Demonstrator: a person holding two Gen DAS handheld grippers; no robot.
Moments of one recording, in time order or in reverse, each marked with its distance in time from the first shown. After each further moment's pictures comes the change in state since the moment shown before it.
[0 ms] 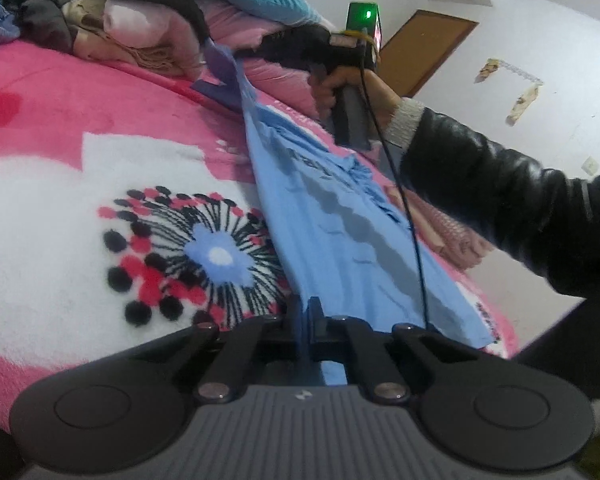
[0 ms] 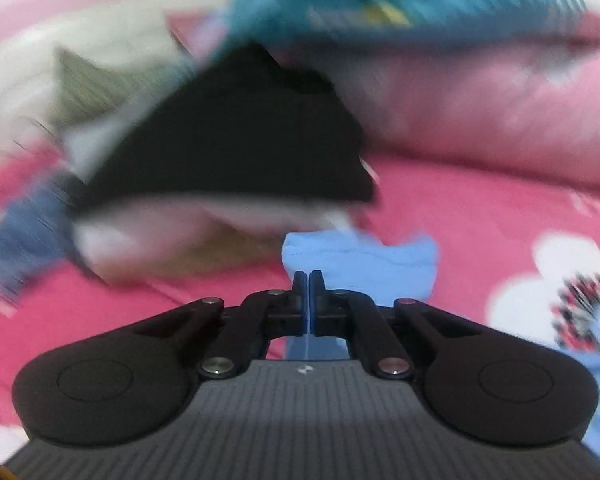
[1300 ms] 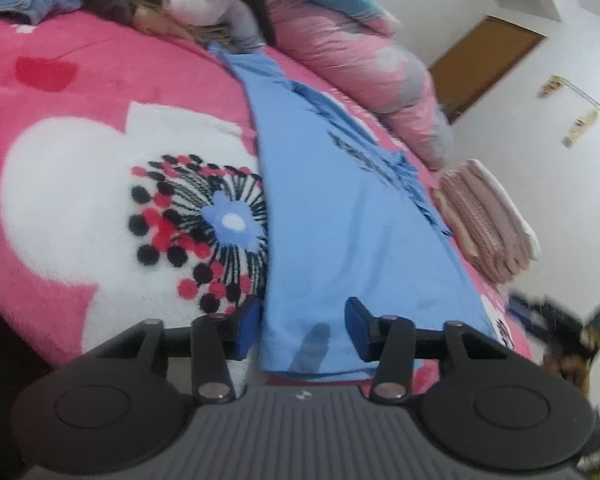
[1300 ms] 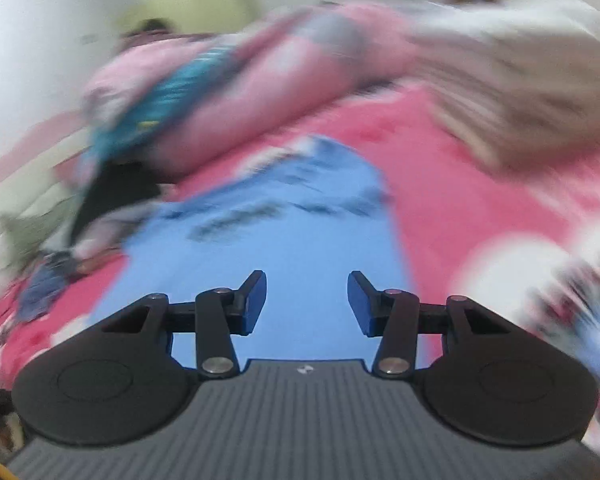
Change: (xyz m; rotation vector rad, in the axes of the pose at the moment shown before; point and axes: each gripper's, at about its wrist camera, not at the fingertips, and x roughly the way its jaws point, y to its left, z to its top) left arm -0.005 -0.025 0.000 -0.178 0.057 0.185; right arm -0.416 -0.104 -0.284 0.591 -0.162 -0.386
